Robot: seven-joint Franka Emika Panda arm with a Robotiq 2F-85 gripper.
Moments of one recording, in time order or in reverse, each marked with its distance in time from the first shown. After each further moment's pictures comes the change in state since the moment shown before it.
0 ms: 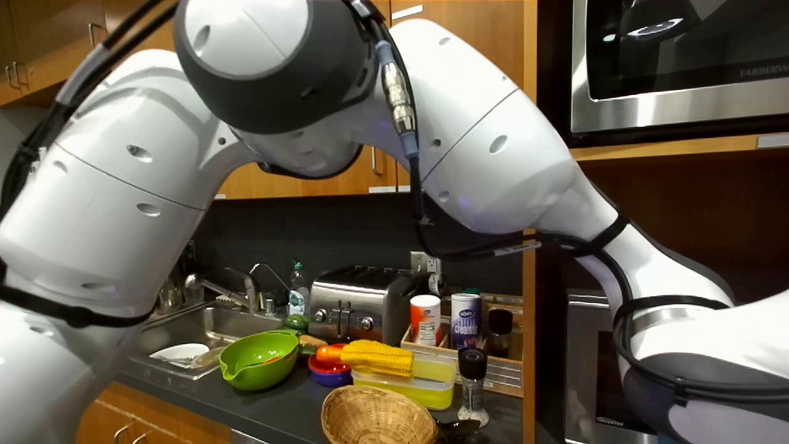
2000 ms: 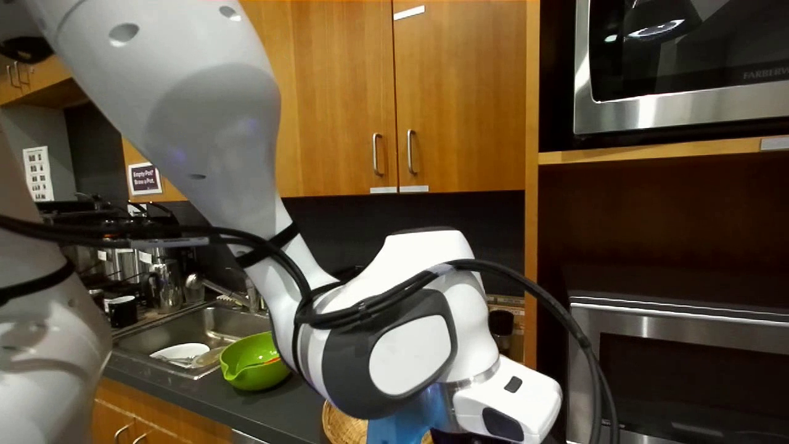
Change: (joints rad) arm 0.259 -0.738 -0.175 -0.920 -1.295 0.342 0.419
